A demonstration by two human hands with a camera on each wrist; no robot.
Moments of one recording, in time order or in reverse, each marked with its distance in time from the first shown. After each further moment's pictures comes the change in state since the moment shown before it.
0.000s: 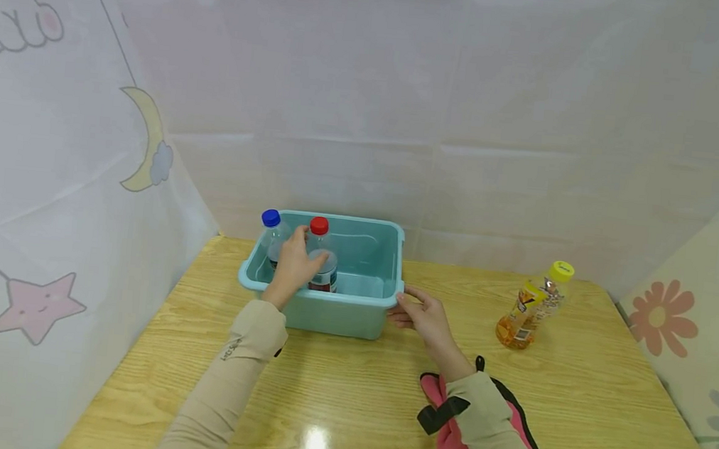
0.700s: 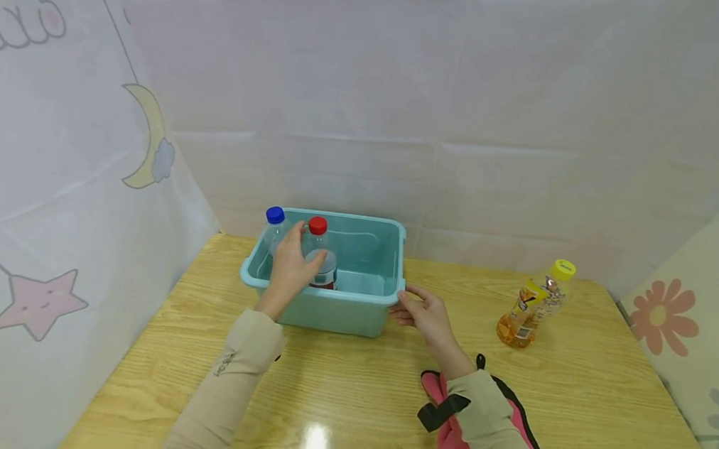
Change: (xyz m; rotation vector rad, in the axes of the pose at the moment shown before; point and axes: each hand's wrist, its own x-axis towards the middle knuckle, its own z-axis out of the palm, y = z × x) left_hand -0.022 0.011 -0.008 -0.022 0.147 0.096; right_hand -0.001 -0.002 0.001 -0.006 0.020 0.013
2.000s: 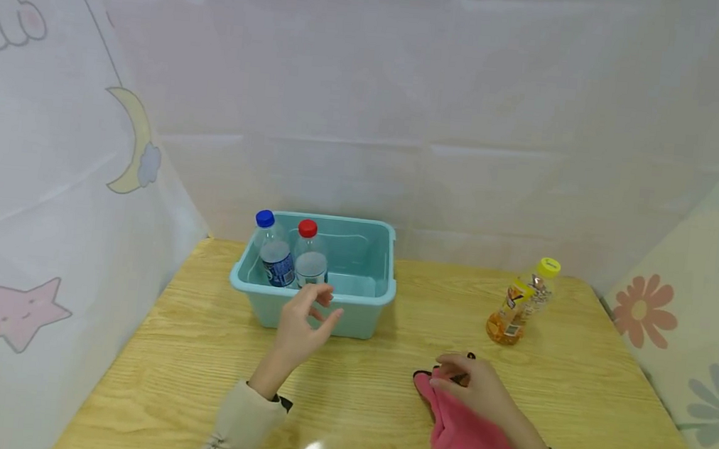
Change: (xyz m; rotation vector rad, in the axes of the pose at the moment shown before) left_hand -0.086 0.020 0.019 -0.294 0.022 0.441; right_hand -0.098 0.018 -0.077 -0.773 -0.186 -0.292
